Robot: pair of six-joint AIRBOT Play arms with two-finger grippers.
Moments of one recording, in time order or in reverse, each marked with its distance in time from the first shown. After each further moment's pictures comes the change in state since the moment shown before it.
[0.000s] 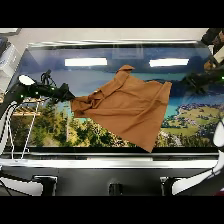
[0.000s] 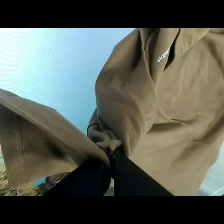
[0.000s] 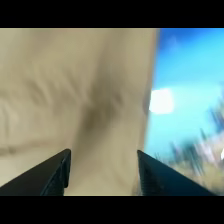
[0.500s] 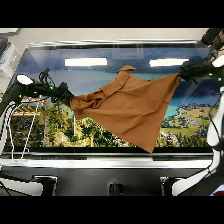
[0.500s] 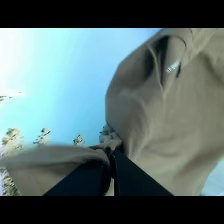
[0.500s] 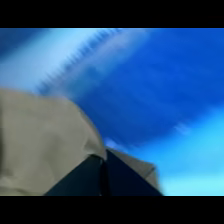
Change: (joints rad) left arm 0.005 0.014 0.000 0.000 0.013 0.014; right arm 0.155 -0.078 0.093 -0.101 -0.410 0.222
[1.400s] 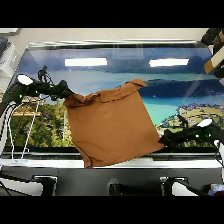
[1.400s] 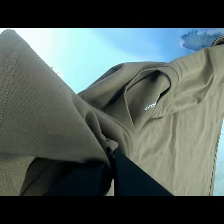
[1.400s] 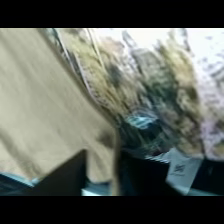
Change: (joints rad) left arm -0.003 0.000 -0.001 0.008 0.098 0.005; right arm -0.109 0.538 -1.280 0.100 0.145 -0.520
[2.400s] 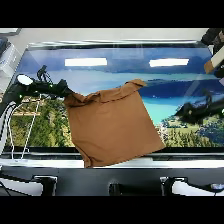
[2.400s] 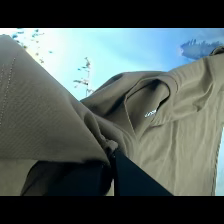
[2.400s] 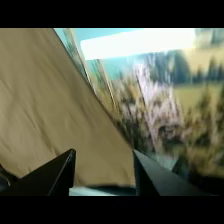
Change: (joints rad) left arm 0.000 0.002 -0.001 0.001 0.027 0.003; right arm -0.126 -0.116 0.466 0.034 0.245 0.074
